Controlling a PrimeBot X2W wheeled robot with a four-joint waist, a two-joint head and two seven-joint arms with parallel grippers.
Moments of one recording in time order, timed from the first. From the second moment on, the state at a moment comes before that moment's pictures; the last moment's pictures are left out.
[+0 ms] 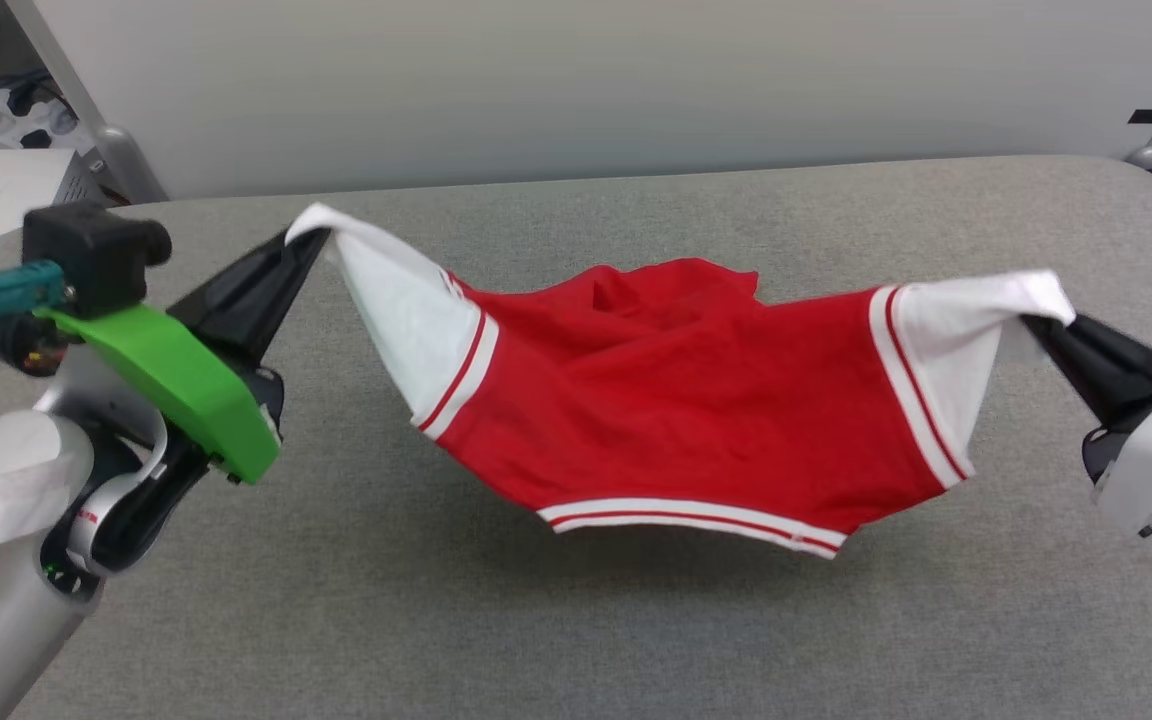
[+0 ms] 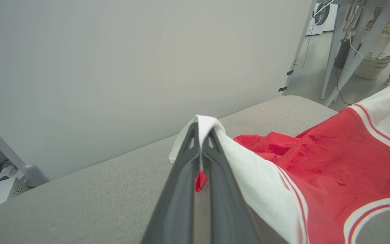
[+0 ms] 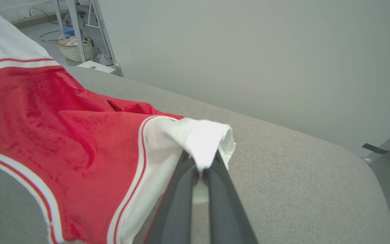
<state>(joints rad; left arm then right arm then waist) -0.60 0.84 -0.70 -0.08 -1.00 0.02 0.01 -0.33 -0.73 0.36 -0.11 0.75 0.13 0.24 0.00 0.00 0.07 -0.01</state>
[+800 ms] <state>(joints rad) -1.14 0.60 -0.57 -0.01 -0.93 0.03 -0.07 -0.82 -0.59 0.10 -0.15 0.71 0.13 0.27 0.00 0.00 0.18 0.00</state>
